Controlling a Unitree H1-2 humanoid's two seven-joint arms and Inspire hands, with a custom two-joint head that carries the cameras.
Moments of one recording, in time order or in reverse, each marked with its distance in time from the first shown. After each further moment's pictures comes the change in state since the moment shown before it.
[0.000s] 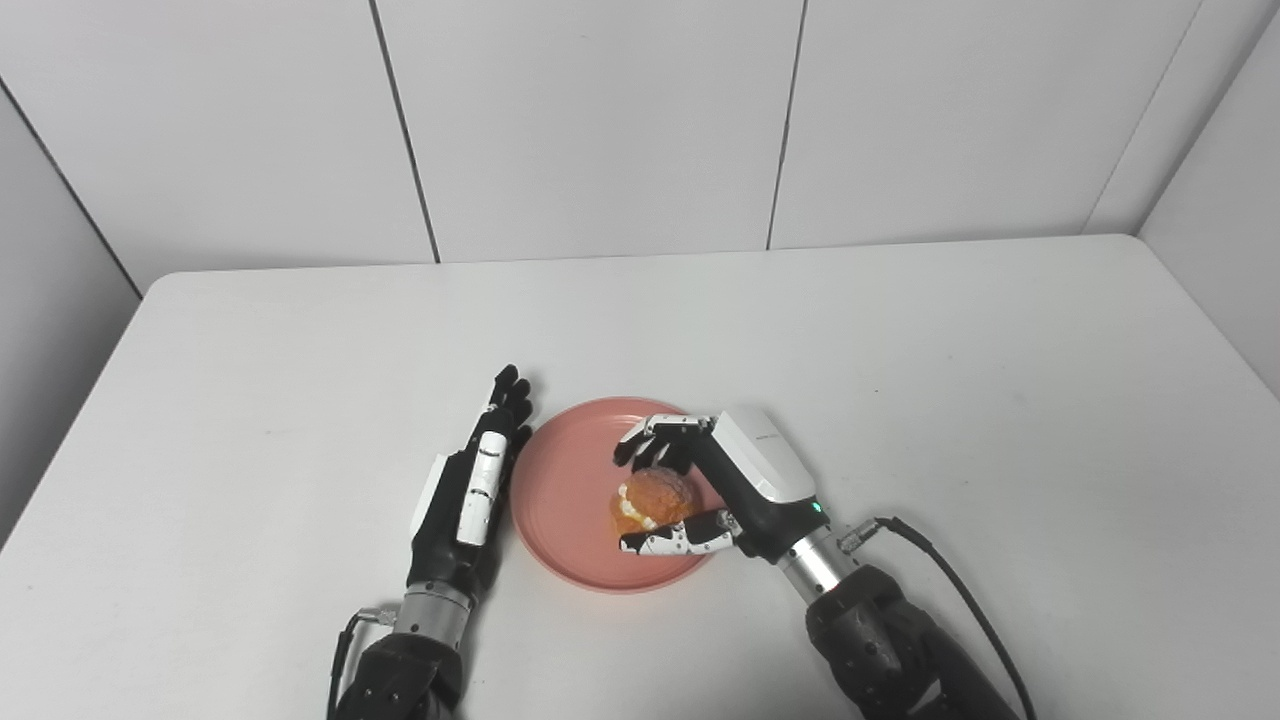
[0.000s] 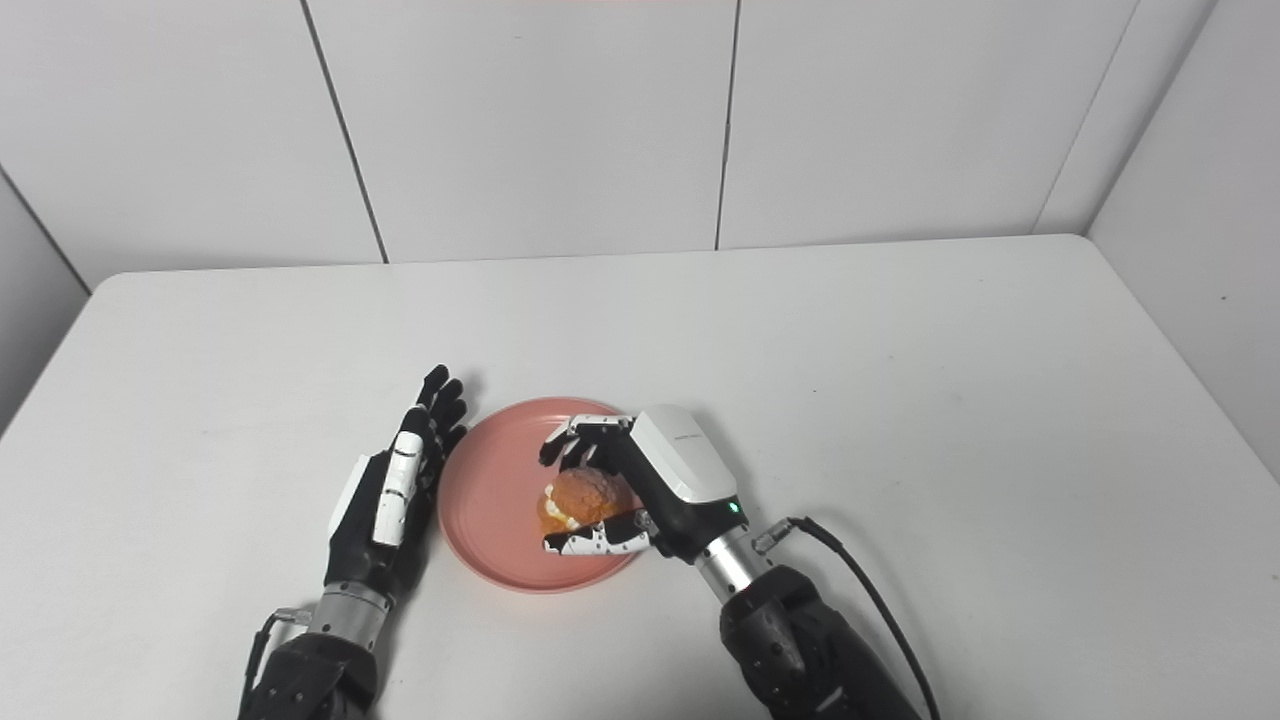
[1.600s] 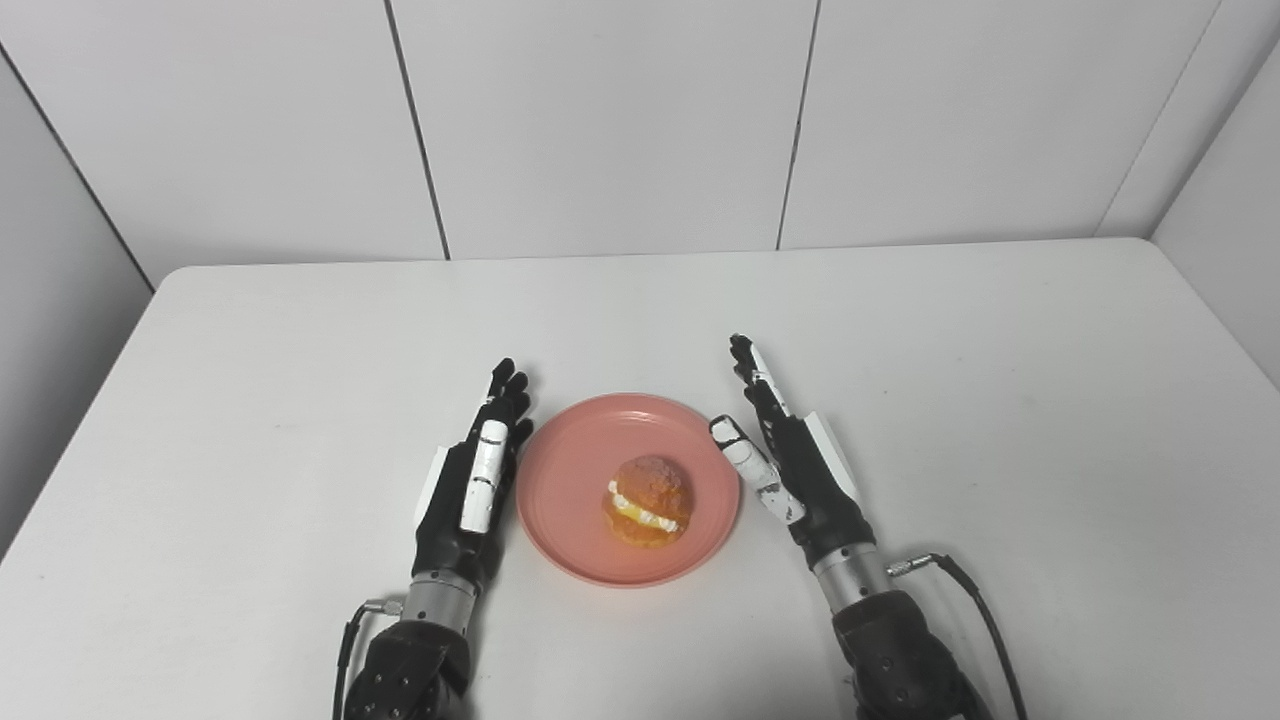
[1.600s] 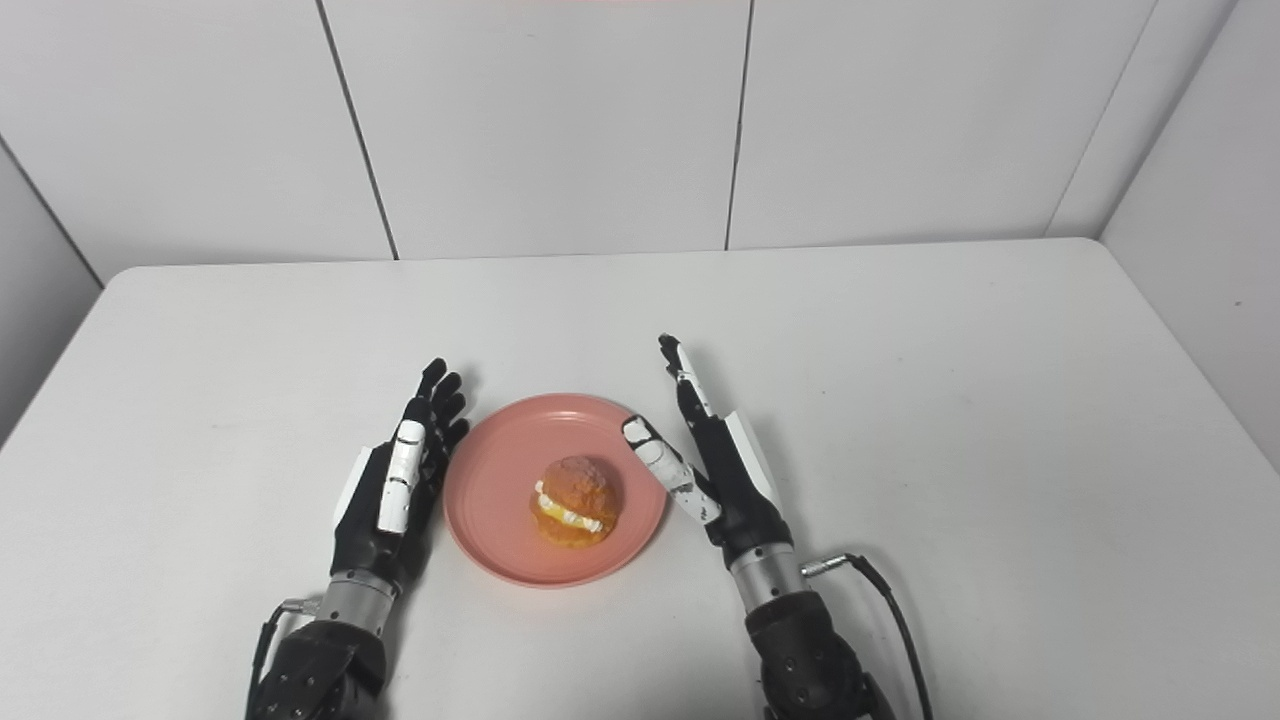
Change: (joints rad) left arm -0.019 -0.016 0.025 0.022 0.010 0.009 0.044; right arm 0.108 0.142 -0.193 -0.109 0.434 0.186 0.078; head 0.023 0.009
